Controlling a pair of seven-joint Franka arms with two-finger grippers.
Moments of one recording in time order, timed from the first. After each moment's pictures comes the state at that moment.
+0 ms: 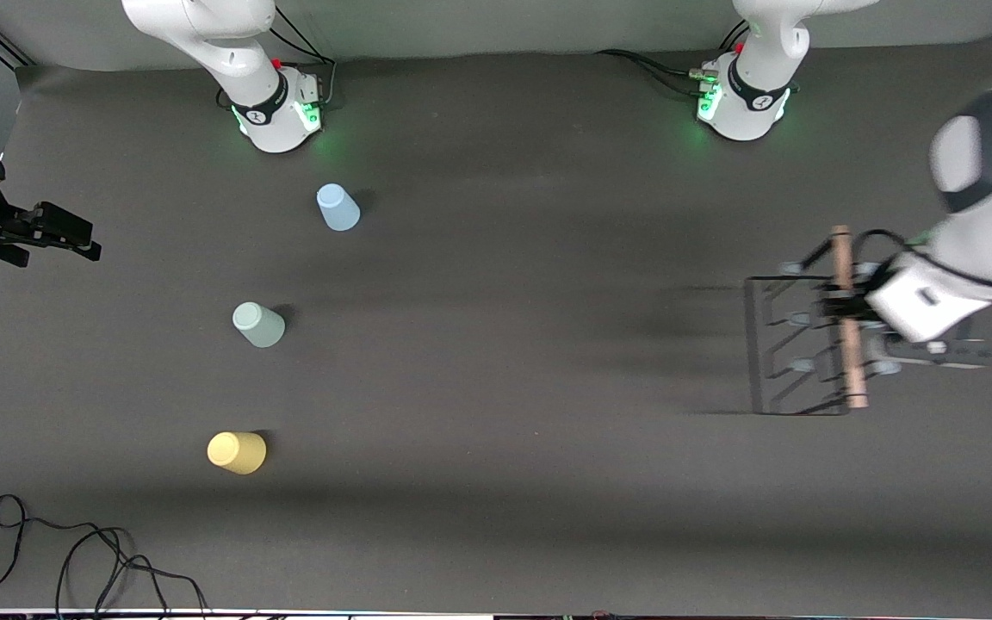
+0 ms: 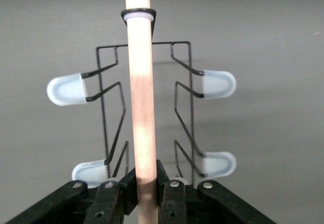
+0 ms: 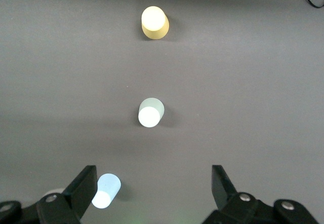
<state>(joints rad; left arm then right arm) 0.02 0.18 -0.19 -1.70 -0.04 1.82 -0.10 -0.04 -0.01 0.00 -1.61 0.01 1.57 -0.07</state>
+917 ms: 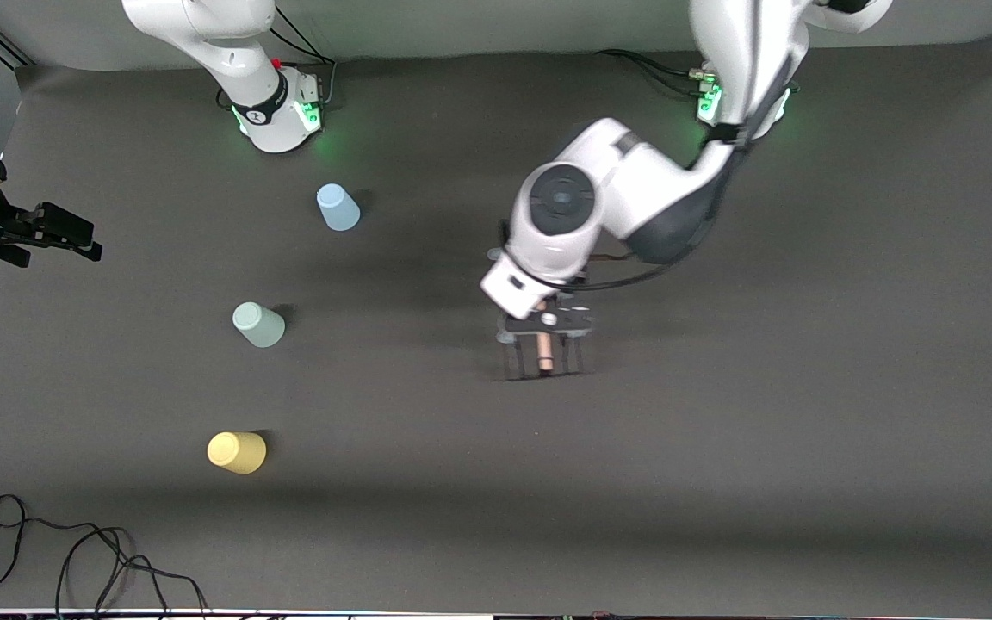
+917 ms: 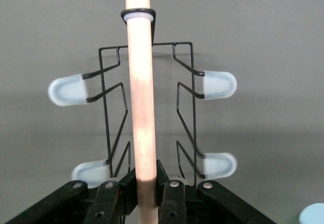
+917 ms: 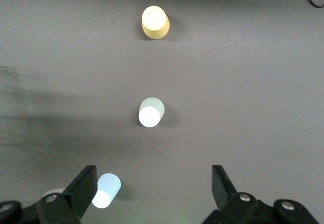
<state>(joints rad) -0.60 0.60 -0.19 -1.31 -0.02 1.88 -0.81 -0.04 -0.01 0.00 -1.61 0.01 1.57 -0.07</state>
